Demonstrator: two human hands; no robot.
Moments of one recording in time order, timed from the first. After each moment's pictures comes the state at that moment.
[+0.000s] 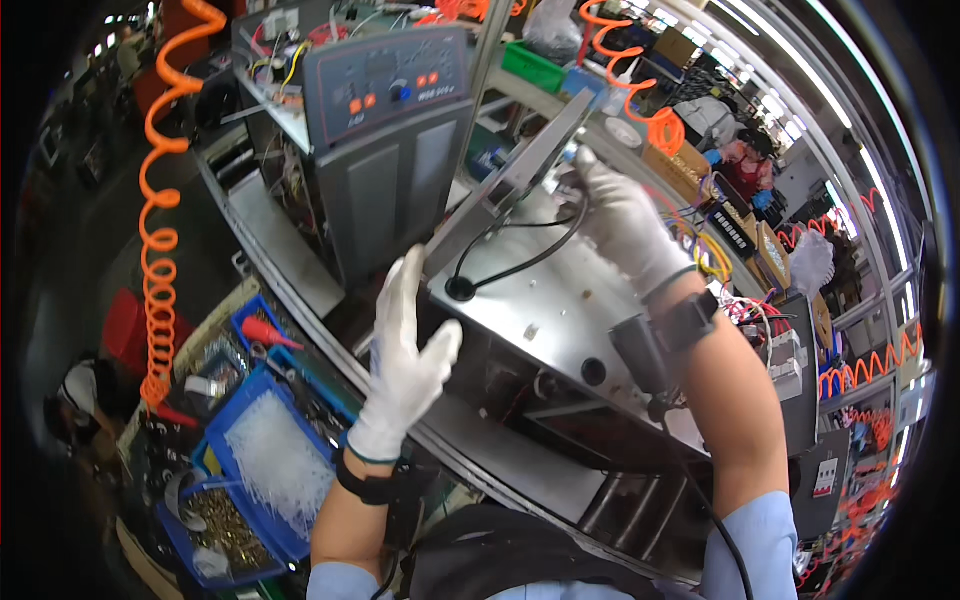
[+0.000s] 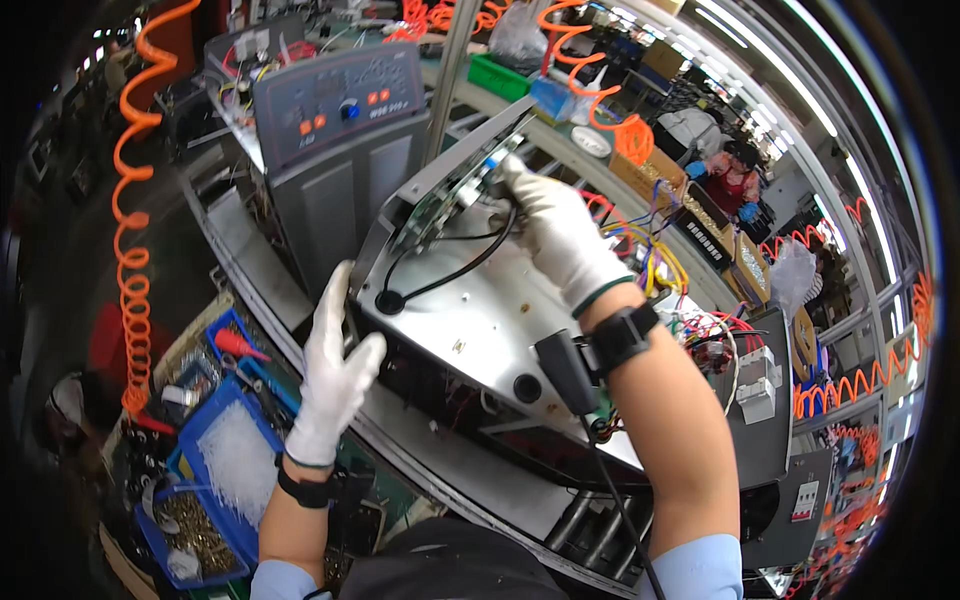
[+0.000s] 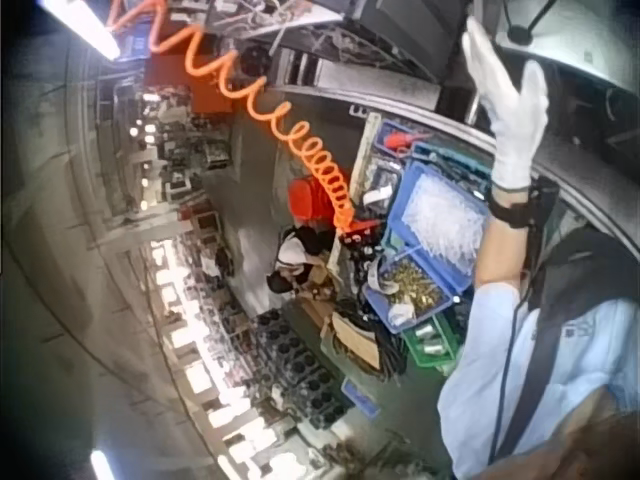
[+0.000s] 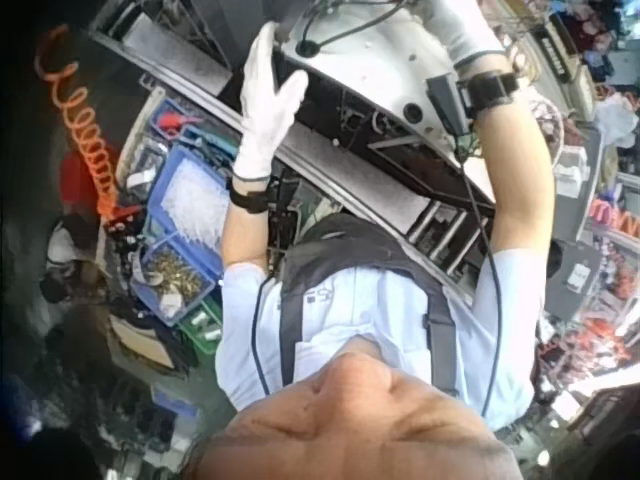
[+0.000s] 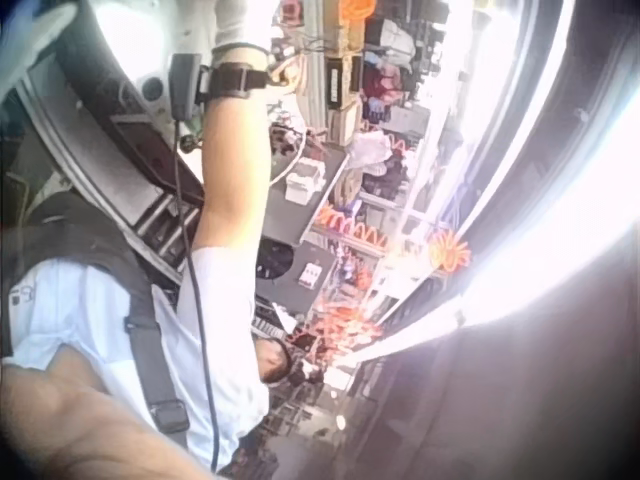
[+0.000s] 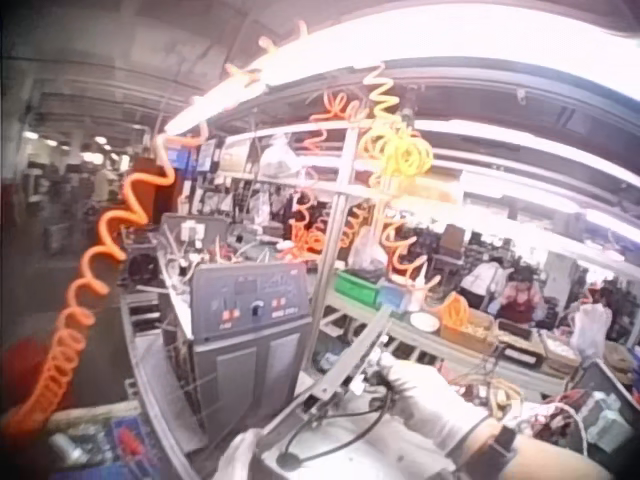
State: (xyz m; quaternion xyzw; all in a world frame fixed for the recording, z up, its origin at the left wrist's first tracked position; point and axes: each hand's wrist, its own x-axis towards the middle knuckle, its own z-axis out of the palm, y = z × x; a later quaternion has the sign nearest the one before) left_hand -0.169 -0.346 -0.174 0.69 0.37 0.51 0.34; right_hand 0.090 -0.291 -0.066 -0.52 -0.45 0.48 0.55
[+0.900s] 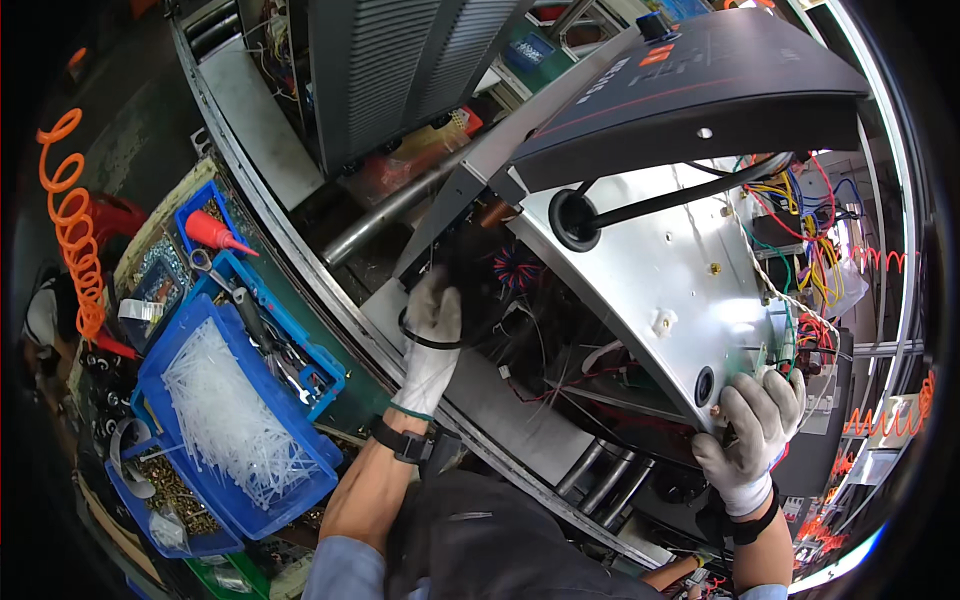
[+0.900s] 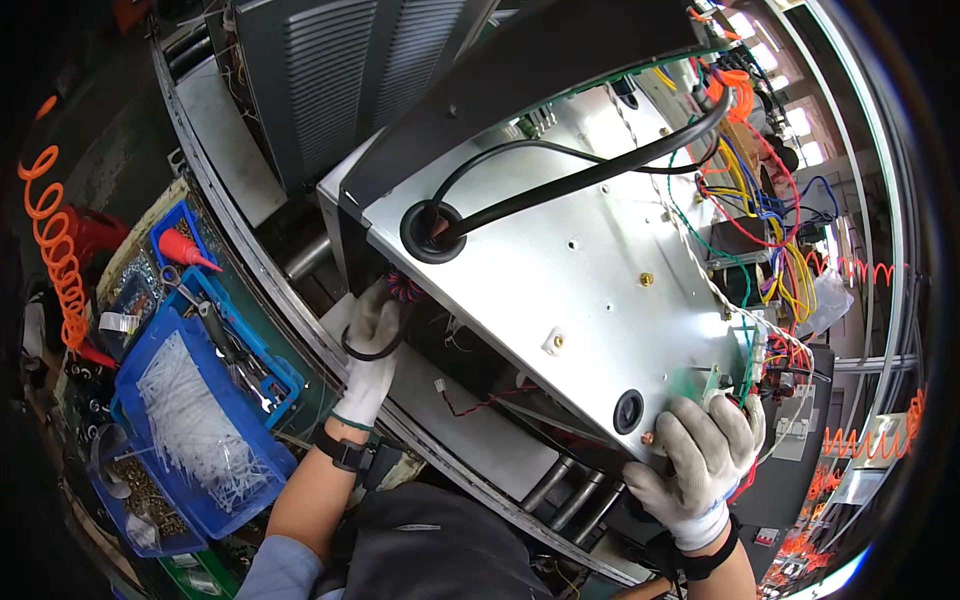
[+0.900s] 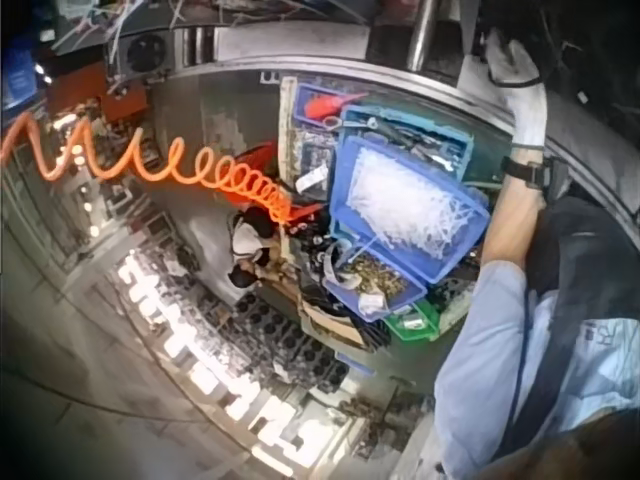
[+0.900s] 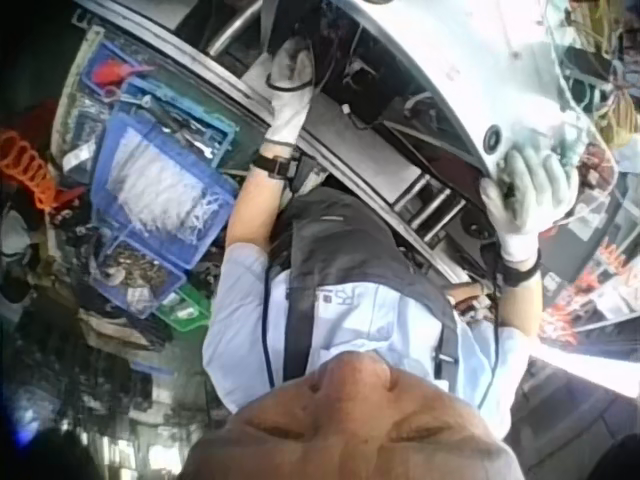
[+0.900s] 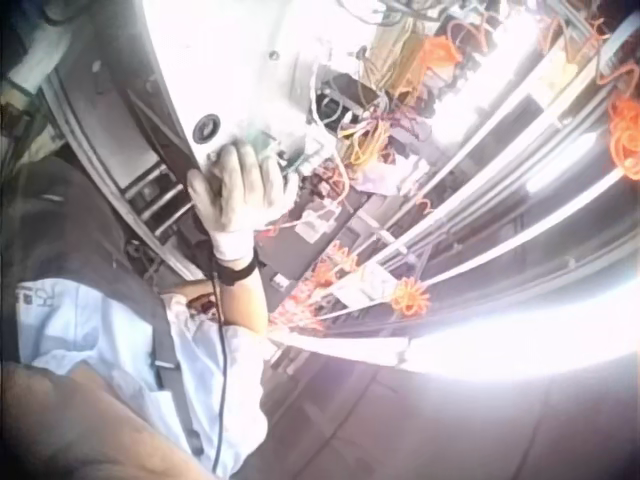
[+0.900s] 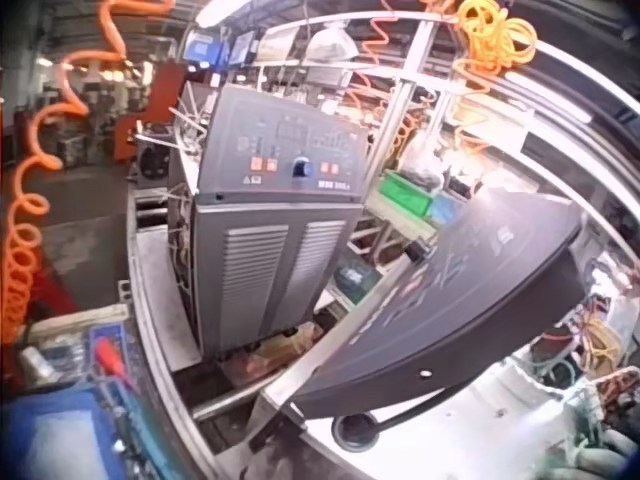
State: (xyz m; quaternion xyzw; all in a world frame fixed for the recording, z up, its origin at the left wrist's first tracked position) left_hand -0.115 -0.357 -0.398 0.39 0.45 0.56 0.58; right_hand 0.094 -0.505 -0.102 -0.58 -0.78 -0.24 -0.04
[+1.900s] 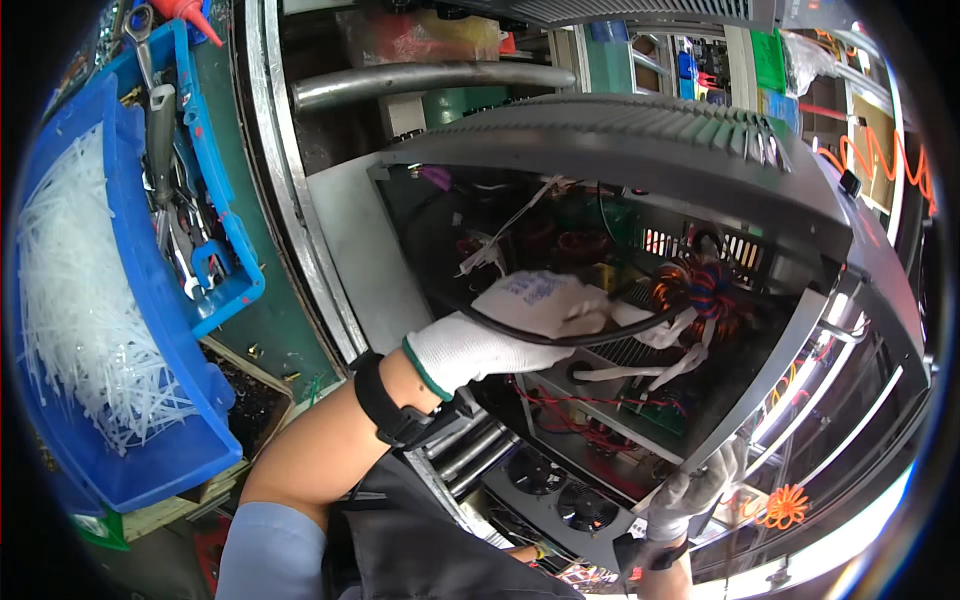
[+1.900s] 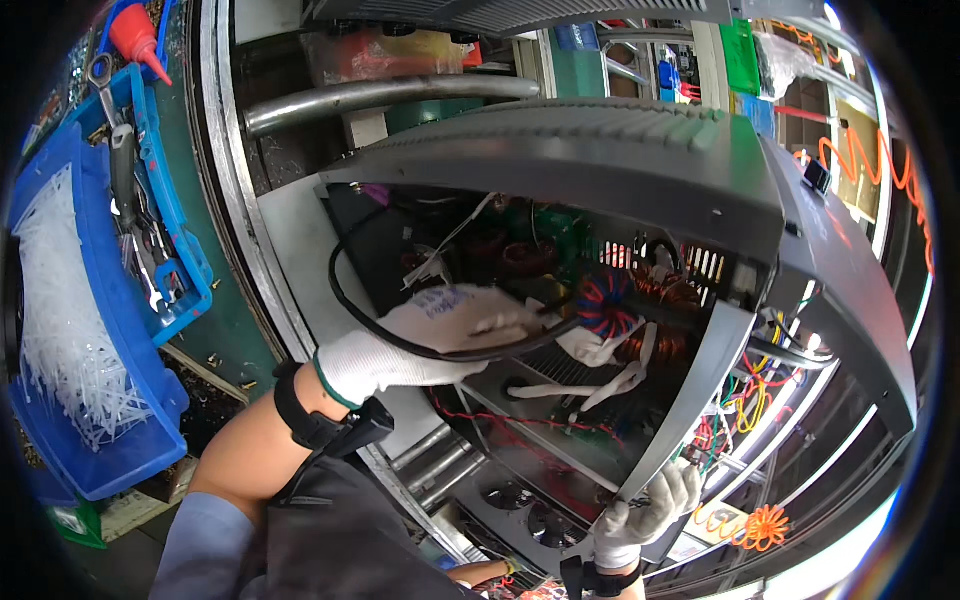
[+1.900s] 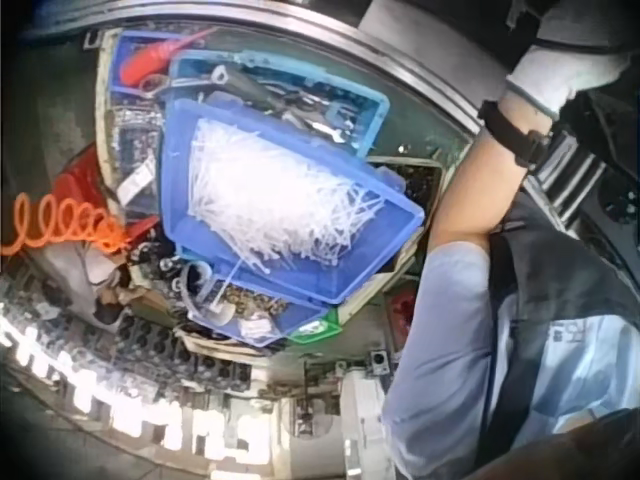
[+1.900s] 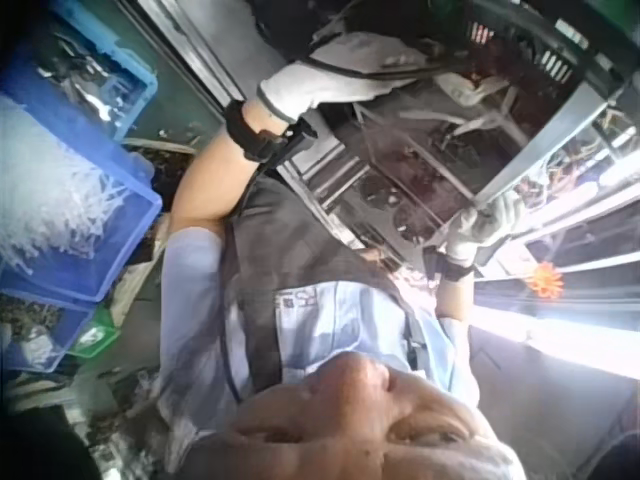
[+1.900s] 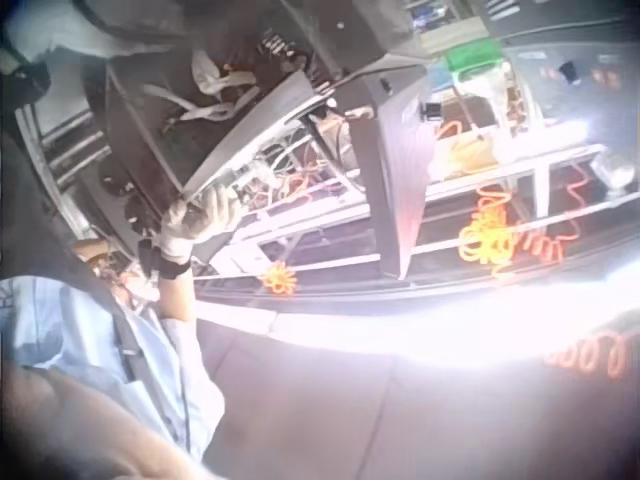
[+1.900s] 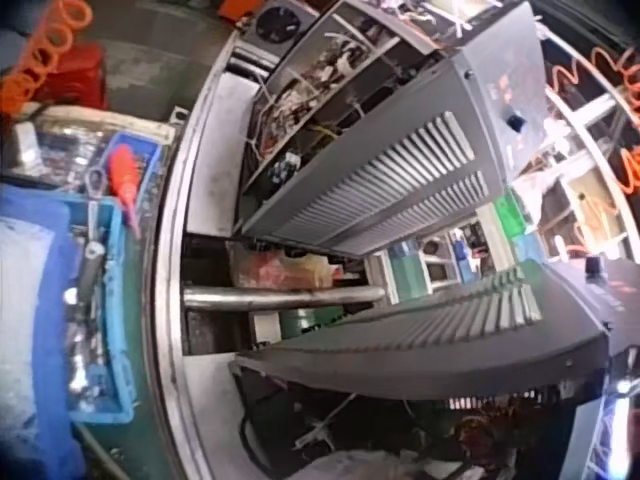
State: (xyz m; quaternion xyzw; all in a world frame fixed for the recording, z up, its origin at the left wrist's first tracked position) left_hand -0.092 -0.360 -0.357 0.61 0.15 0.50 0.60; right_hand 0.089 -0.509 -0.110 -0.58 -0.77 -0.27 -0.08
